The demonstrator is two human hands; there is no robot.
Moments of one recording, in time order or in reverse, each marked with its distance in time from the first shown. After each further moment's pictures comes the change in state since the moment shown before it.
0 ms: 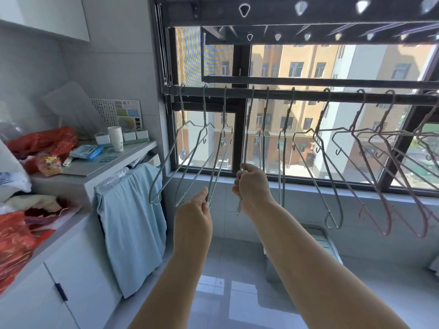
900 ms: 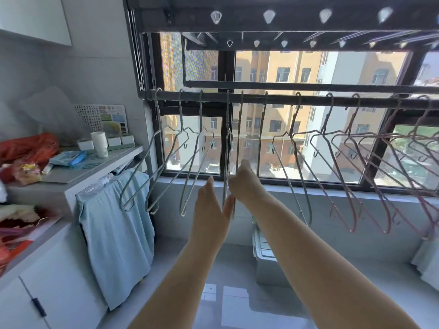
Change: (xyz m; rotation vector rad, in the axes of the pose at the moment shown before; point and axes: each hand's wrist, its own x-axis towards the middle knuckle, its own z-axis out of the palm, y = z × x) left_hand -0.003 0.043 0.047 -0.094 -0.155 0.104; right_hand 0.003 -0.027 -0.033 -0.745 -0.058 -0.098
